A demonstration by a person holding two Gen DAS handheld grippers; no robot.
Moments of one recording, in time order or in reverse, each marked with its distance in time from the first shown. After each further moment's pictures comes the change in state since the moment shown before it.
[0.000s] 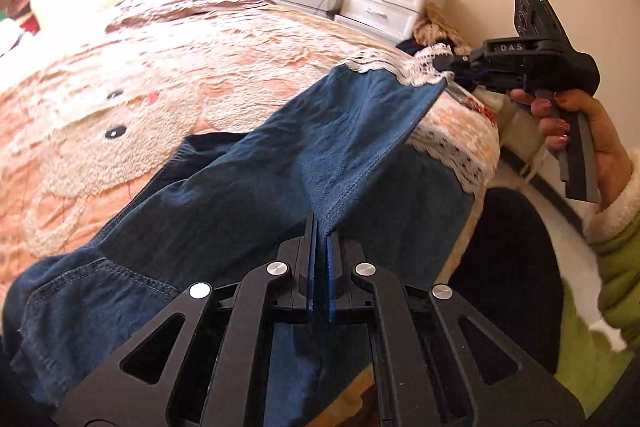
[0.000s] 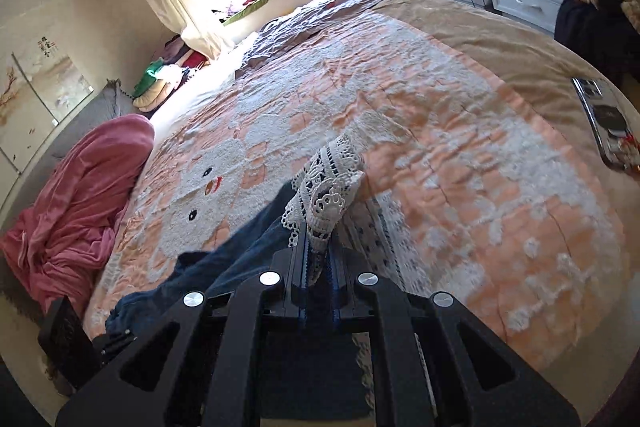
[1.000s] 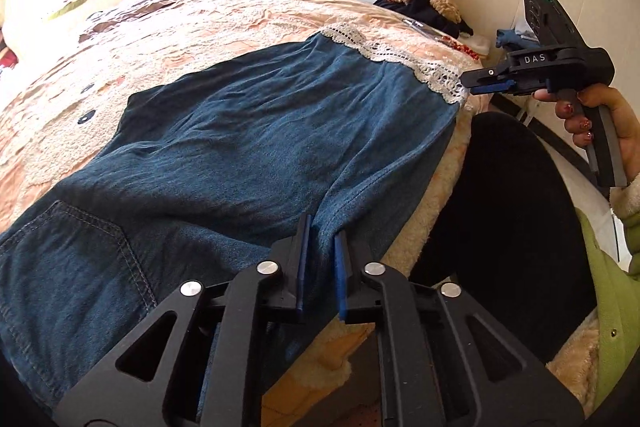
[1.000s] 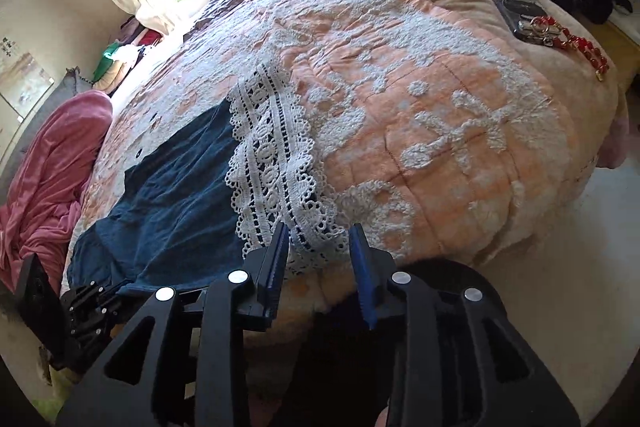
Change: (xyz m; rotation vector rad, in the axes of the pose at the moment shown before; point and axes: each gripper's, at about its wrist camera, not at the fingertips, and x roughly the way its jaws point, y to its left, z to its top) left arm 0.016 -0.026 -0.042 0.119 0.079 -0.024; right arm -0.033 -0.058 -0.086 0.067 0.098 -0.136
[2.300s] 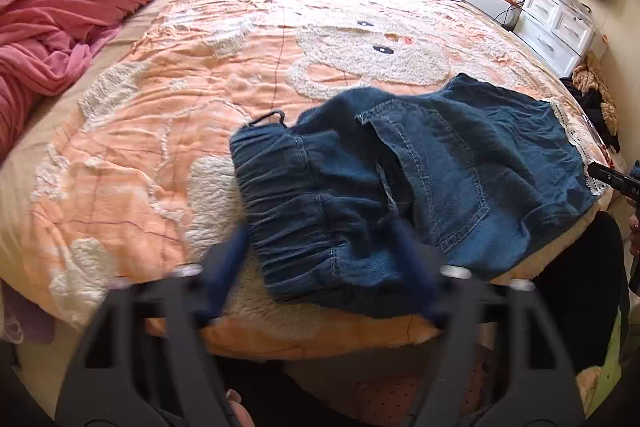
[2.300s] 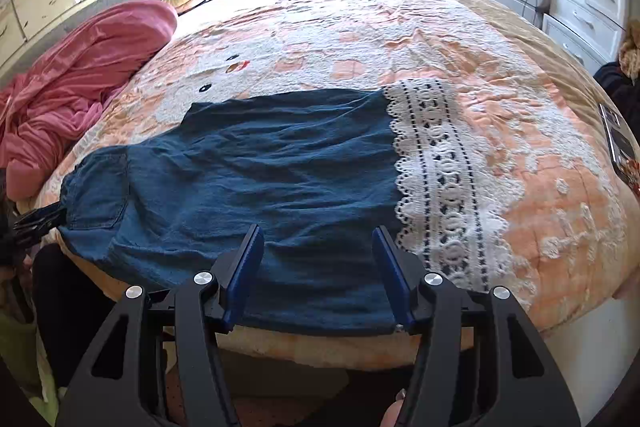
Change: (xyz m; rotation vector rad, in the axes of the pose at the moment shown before) left arm -0.134 0.122 -0.086 -0.557 0.026 0.471; right arm 0.042 0.112 -0.005 -0.434 0.026 0.043
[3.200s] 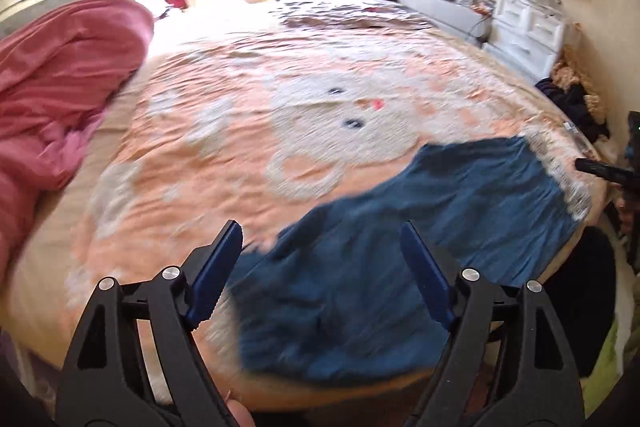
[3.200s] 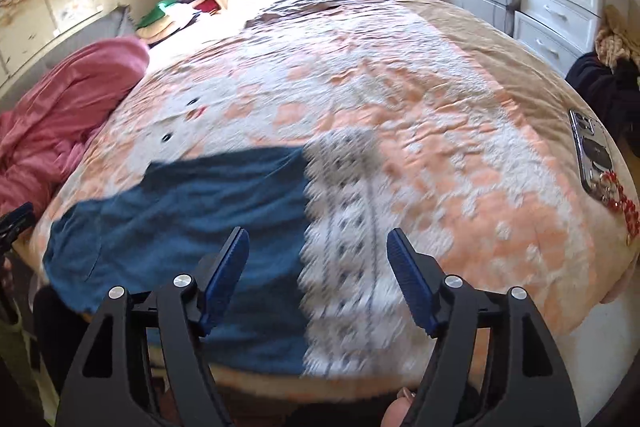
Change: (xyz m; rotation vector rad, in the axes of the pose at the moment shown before) left arm -0.035 -0.040 0.078 0.148 -0.137 -0.052; right arm -0.012 -0.065 0.041 0.105 -0.065 -0.037
